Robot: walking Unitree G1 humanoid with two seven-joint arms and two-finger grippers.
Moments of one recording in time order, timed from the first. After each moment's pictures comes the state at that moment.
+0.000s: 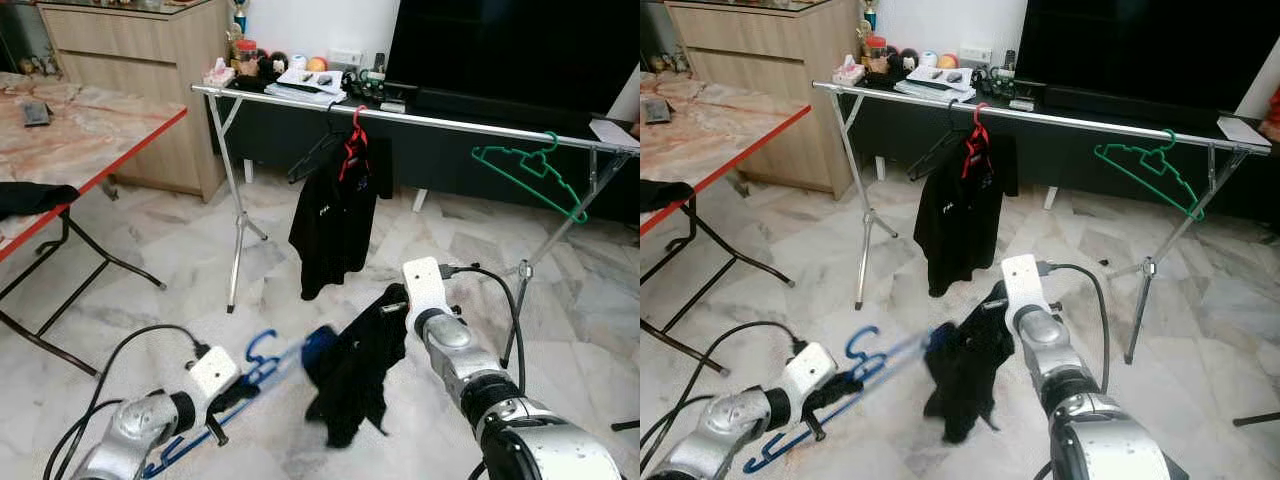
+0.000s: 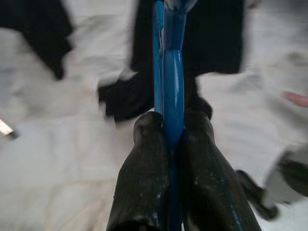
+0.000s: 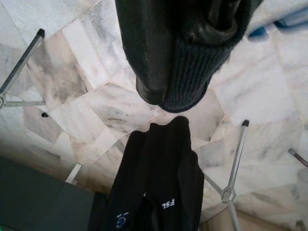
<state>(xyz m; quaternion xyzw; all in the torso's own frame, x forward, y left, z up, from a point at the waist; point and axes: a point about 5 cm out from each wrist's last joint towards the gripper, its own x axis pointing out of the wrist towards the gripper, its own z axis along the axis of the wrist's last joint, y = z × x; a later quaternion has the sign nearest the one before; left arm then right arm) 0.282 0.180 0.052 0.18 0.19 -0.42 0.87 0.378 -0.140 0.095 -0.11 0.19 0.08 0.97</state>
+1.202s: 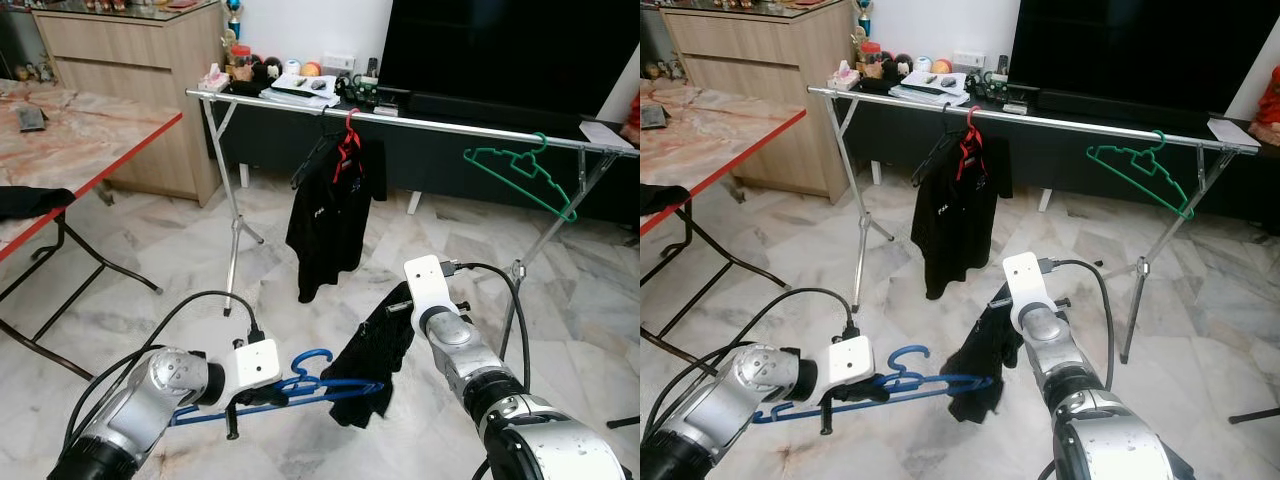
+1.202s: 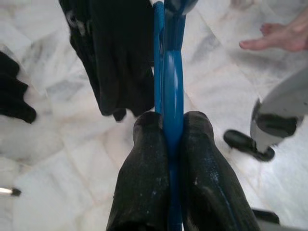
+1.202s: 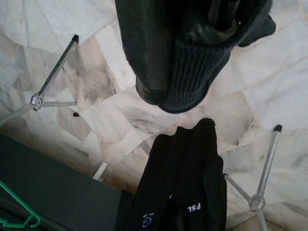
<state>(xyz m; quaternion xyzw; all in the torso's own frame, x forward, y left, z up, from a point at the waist) 0.293 0.137 0.093 0.30 0.17 -0.53 0.77 0.379 -0.148 0.097 -0.16 0.18 0.05 0.97</state>
